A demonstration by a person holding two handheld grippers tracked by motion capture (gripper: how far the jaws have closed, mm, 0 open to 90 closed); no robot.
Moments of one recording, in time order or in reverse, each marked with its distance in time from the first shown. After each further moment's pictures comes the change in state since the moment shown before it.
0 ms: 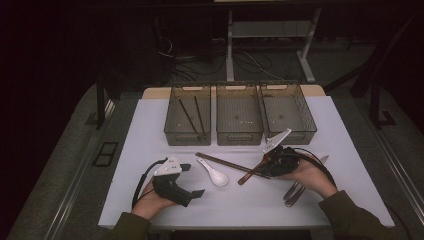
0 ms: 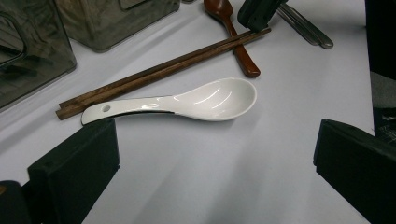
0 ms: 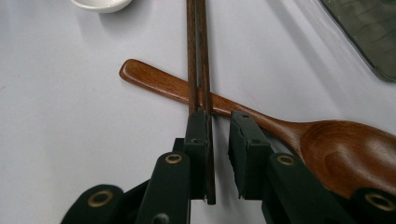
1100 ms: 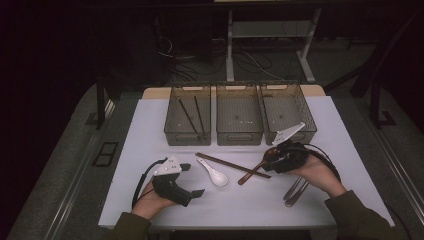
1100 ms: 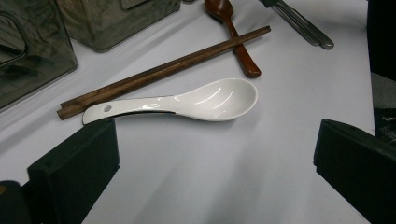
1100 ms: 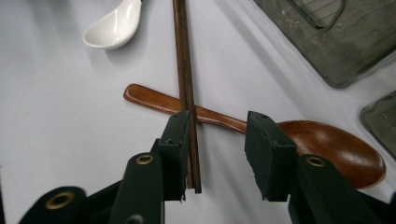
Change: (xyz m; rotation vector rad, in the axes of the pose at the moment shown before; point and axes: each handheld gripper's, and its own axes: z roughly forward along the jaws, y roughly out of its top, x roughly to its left) left arm 0.001 0.000 0.000 -0.001 0.002 -0.001; right arm -0.004 -0.002 -0.026 -0.090 -0.014 0.079
